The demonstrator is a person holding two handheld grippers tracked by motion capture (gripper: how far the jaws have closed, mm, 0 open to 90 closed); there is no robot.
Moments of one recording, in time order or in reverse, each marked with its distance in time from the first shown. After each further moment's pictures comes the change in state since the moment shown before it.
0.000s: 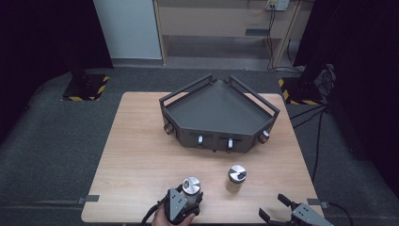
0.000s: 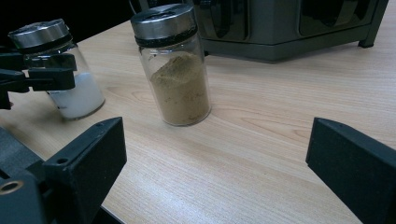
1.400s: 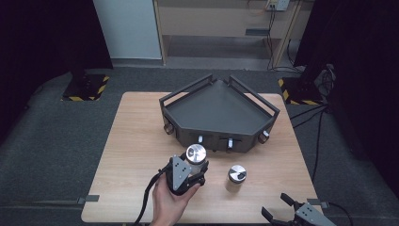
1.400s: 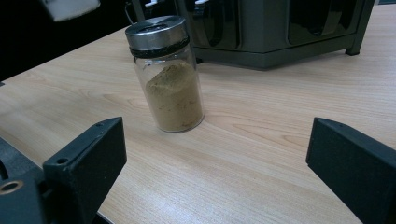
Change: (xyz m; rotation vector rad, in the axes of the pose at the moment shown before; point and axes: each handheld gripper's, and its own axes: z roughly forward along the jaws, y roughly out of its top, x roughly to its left) left arm 0.016 0.111 0.013 -0.104 0.024 0.086; right arm -0.001 0.000 -0.005 -0.022 -0.016 0.006
